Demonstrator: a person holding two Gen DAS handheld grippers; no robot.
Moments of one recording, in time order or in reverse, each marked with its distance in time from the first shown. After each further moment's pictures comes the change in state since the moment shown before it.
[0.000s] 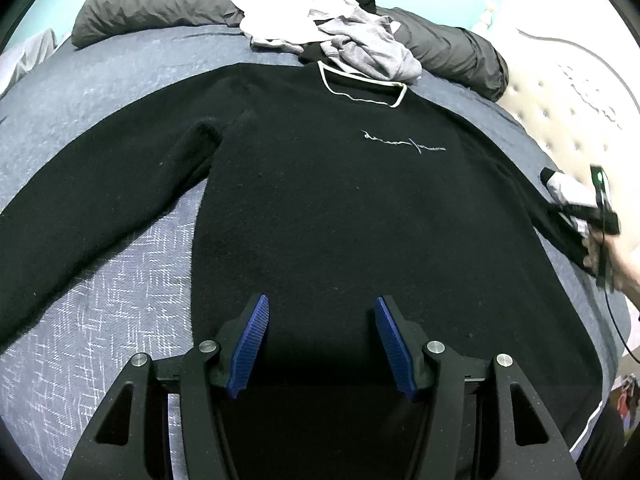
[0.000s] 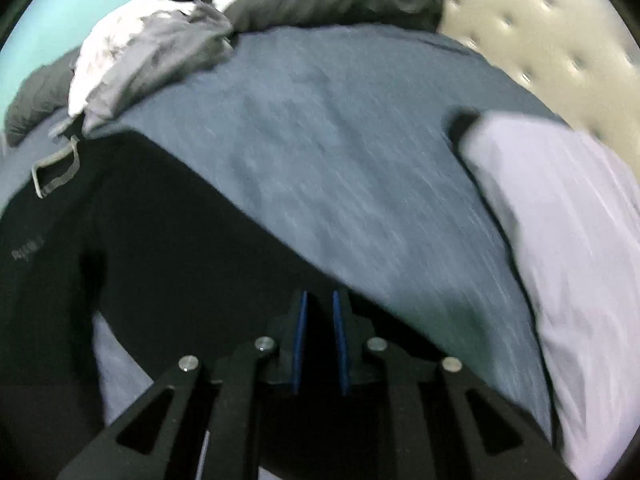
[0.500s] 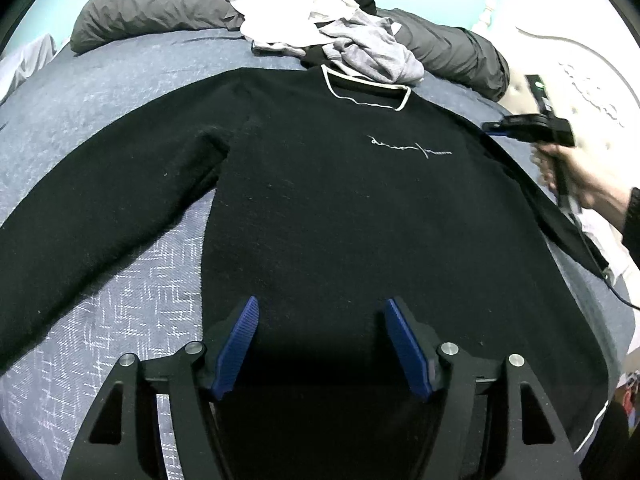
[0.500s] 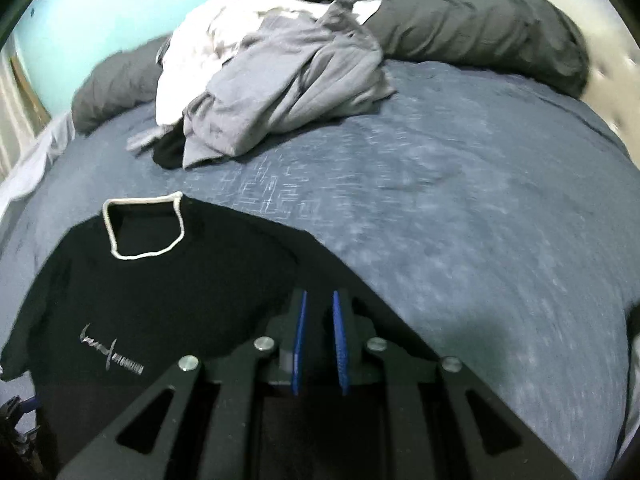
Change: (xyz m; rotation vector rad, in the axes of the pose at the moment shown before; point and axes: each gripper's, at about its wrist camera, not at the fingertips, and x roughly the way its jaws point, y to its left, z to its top) left arm 0.004 0.006 0.006 0.017 -0.006 0.004; right arm 0.072 0.150 0.123 -0.140 -0.010 0.231
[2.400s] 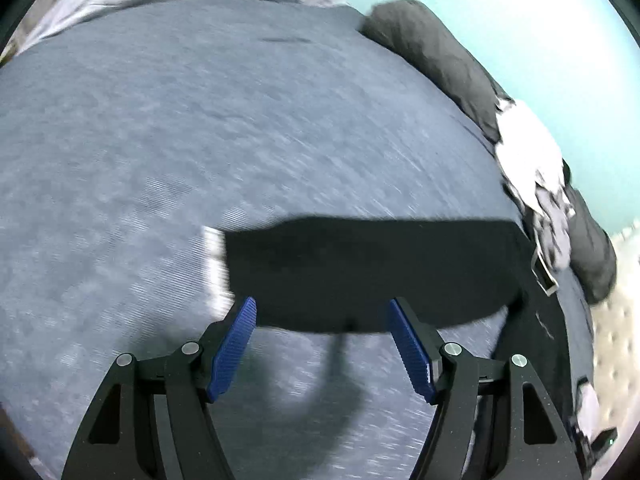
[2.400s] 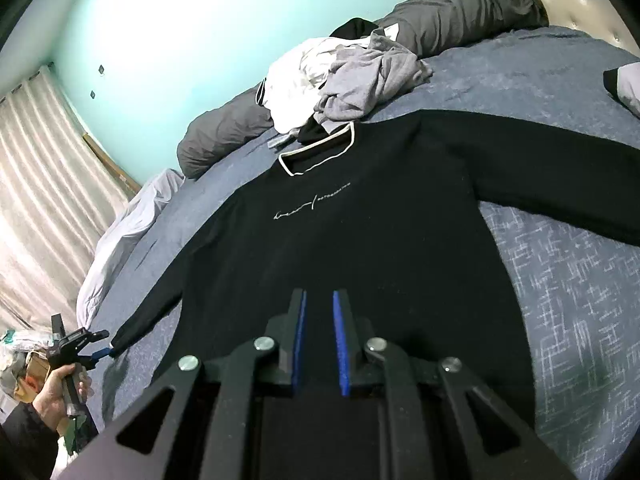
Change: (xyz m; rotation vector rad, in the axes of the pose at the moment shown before) left arm -0.207 0.260 -0.090 -0.725 -0.167 0.305; right arm -0.160 0.097 -0.250 0.235 -0.228 0.375
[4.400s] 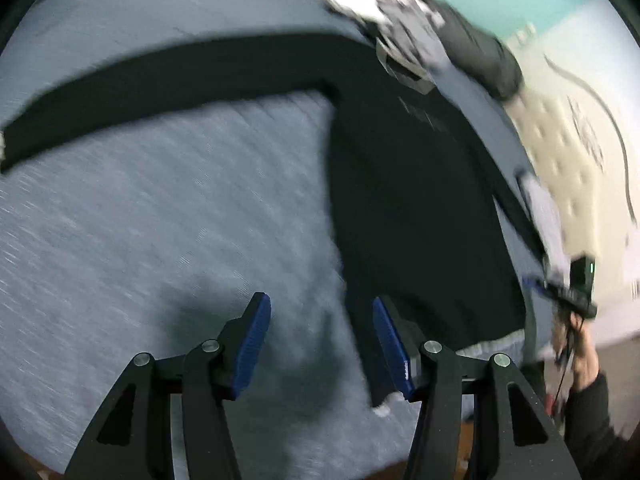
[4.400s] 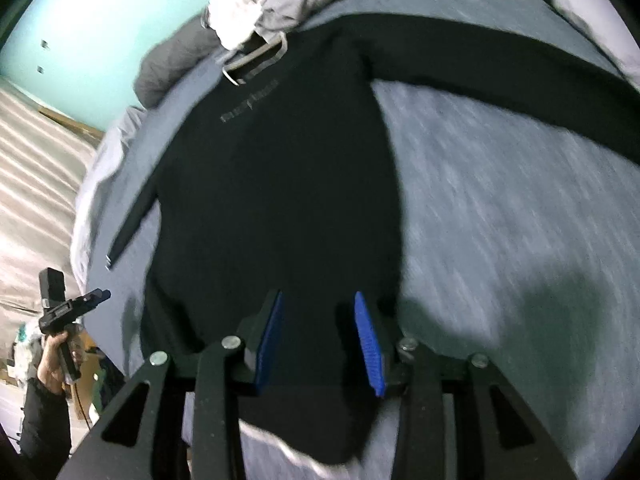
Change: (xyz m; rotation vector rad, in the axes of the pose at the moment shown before) left arm -0.017 -0.150 -0.122 0.534 0.523 -0.336; right arm -0.092 -0.050 -0.034 0.129 0.416 -0.106
